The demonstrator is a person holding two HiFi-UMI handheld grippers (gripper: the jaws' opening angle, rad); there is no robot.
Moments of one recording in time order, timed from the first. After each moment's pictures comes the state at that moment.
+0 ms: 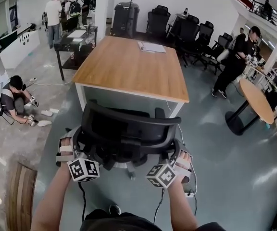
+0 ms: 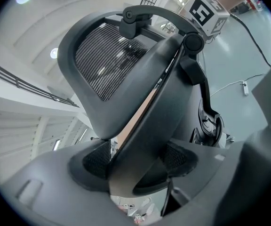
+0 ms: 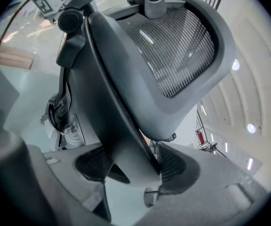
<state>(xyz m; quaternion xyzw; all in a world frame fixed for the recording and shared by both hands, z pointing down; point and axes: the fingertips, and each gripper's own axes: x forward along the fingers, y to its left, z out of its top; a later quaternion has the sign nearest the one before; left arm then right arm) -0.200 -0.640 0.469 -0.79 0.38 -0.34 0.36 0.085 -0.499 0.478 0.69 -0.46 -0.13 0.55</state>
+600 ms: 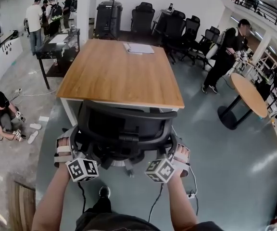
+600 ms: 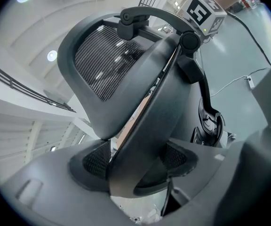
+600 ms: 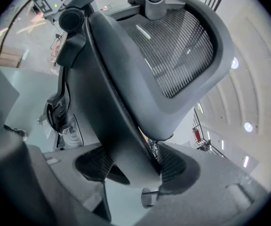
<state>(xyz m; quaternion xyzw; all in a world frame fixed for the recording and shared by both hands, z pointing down) -0.139 -0.757 0.456 -0.79 0.35 -0.32 0.38 0.138 -0.601 0.463 0.70 -0.44 -0.12 0.55</state>
